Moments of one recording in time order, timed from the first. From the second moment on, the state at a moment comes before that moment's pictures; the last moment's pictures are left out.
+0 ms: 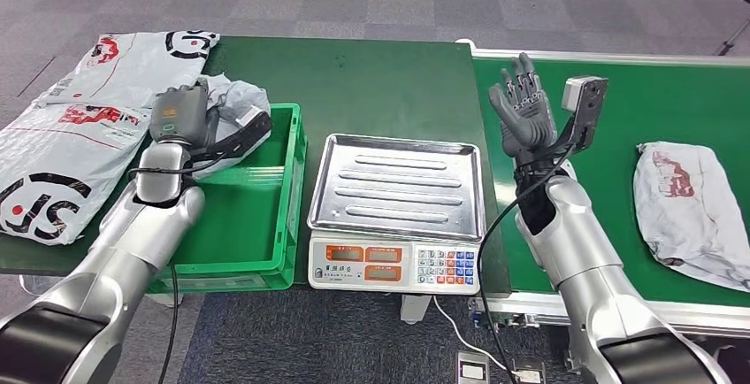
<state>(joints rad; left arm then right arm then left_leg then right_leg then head) -0.84 0.16 -0.38 -0.58 -1.28 0.44 0.20 -0.73 -0.12 0.29 -0.82 -0.36 0.06 -0.27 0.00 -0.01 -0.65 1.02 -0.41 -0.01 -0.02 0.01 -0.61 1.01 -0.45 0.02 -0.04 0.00</state>
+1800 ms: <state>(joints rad) -0.83 -0.18 -0.22 -0.67 -0.03 0.02 -0.44 -0.68 -0.11 0.35 -0.75 0.86 -0.66 0.11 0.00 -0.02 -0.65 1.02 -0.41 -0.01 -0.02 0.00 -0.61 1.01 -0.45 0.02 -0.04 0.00</state>
